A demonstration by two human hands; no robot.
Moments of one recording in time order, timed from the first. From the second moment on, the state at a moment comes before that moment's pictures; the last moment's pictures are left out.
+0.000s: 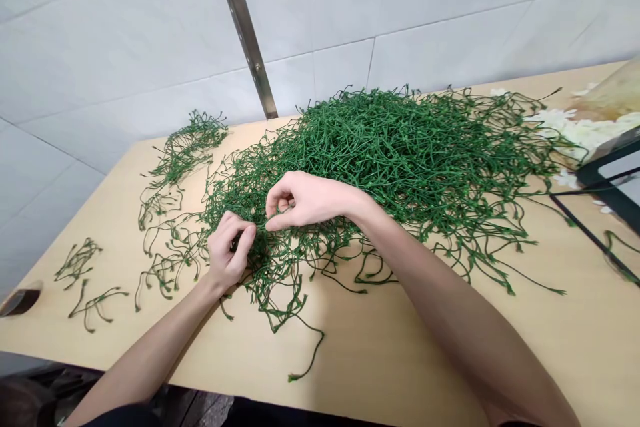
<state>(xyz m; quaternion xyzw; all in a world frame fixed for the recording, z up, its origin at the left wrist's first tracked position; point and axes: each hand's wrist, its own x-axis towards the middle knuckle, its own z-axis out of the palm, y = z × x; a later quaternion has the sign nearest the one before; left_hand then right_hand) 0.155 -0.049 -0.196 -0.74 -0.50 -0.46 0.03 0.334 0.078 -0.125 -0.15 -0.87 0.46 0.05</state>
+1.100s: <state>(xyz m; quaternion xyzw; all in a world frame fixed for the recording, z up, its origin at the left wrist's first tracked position) 0.154 -0.047 -0.200 -0.74 -0.53 -0.40 0.06 0.333 0.080 -0.125 -0.15 -0.86 0.49 0.05</state>
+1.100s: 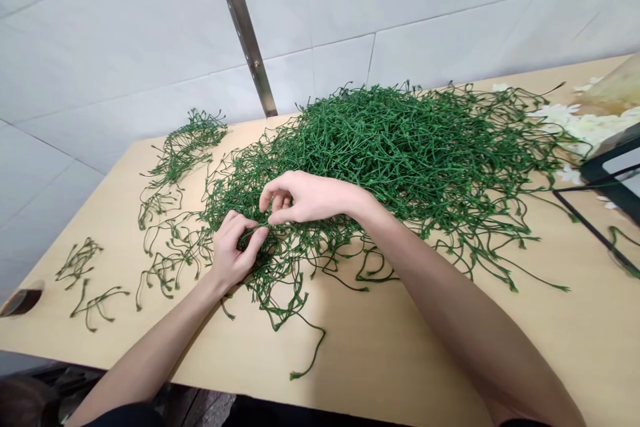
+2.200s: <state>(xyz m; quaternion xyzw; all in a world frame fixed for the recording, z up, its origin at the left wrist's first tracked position) 0.152 -0.046 -0.204 -0.73 -0.55 -0.40 0.10 0.321 0.077 -0.139 -0.16 -0.79 0.59 0.10</state>
